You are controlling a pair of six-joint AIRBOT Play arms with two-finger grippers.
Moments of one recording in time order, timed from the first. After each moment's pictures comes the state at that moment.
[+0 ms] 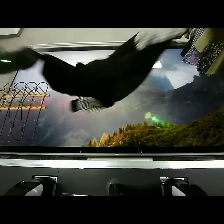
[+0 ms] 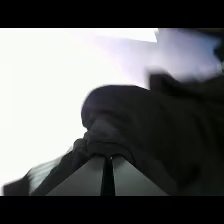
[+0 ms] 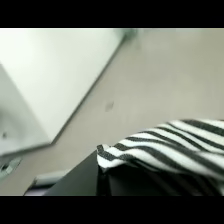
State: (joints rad) left arm -0.04 -1.05 1.56 1.16 -0.97 -1.61; right arm -0.01 -1.10 1.87 -1.09 0.67 1.63
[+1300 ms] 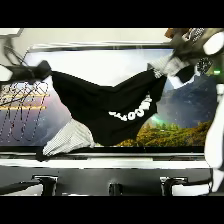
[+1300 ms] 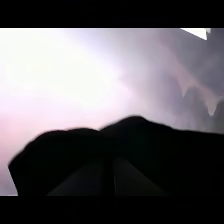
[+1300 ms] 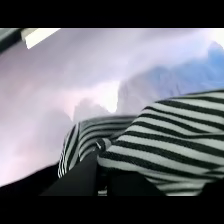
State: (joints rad) left arm -0.02 -1.40 1.47 1.19 -0.86 -1.81; right arm -0.01 -1.62 1.94 -1.40 1.05 2.04
